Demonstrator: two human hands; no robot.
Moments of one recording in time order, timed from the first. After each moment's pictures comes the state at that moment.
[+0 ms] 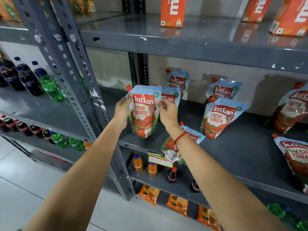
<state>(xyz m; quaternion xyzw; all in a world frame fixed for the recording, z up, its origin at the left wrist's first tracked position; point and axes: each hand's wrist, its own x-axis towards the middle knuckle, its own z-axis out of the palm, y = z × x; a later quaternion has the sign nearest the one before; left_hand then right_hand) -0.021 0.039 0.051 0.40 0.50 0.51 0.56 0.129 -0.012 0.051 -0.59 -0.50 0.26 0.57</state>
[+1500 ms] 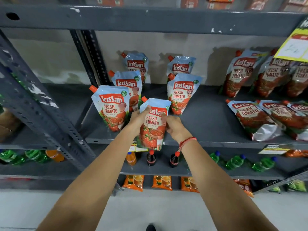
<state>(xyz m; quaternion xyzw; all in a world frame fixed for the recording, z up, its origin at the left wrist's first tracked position) 0.115 -0.036 0.000 0.49 0.52 0.26 0.65 0.224 -0.106 -0.012 -0.62 -0.13 0.49 0.59</state>
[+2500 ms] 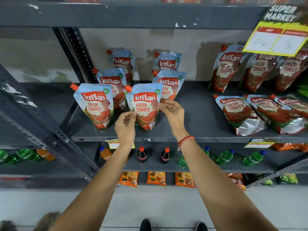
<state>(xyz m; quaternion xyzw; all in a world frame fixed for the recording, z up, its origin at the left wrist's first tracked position) 0.113 -0.096 -0.022 0.55 0.48 0.50 0.45 0.266 -0.140 -0.003 -0.57 -0.27 0.31 0.71</state>
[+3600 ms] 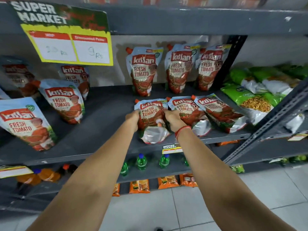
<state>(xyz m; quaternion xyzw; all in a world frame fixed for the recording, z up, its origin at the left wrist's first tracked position) 0.477 -0.174 -0.019 0.40 0.57 0.19 0.69 0.642 -0.234 -0.097 -0.74 -0.09 0.38 0.55</state>
